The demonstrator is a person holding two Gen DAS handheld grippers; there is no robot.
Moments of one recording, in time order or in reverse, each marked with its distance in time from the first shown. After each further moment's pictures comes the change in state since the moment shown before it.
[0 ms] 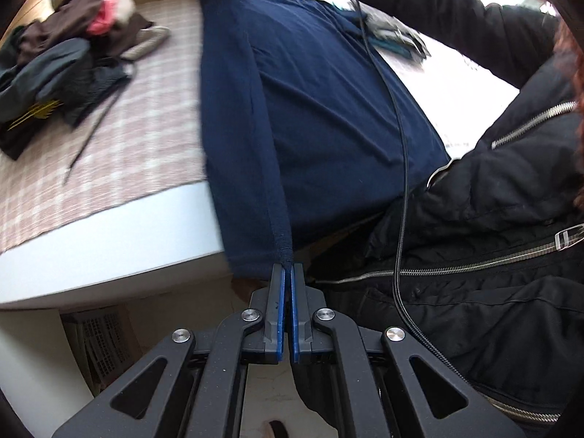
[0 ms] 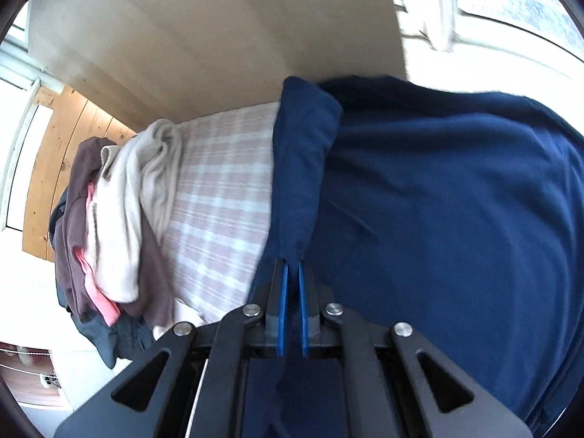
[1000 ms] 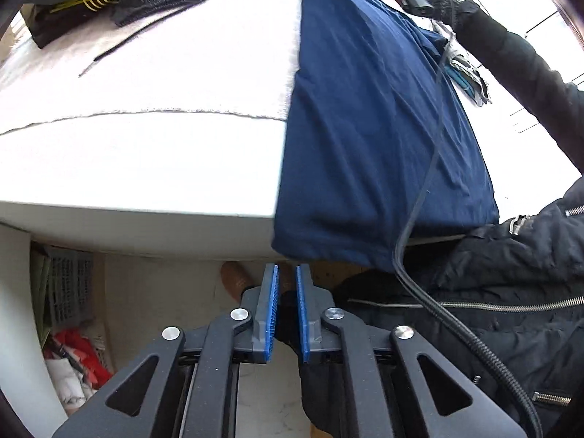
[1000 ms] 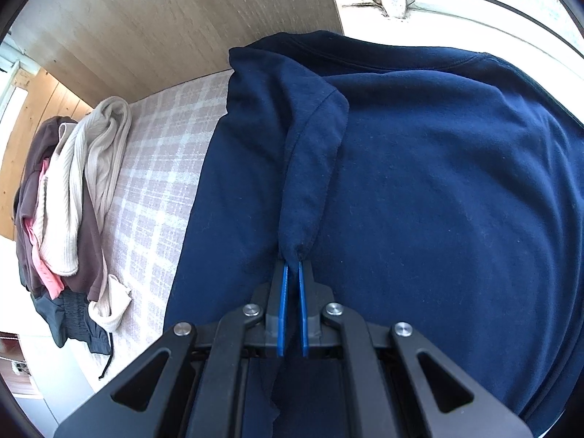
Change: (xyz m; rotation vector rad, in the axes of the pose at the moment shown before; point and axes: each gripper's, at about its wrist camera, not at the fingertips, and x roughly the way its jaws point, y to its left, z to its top) left arm 0.049 0.054 -0.041 -0.309 -0.032 0.014; right arm 0.037 -0.021 -0.002 -0.053 0.026 -0.108
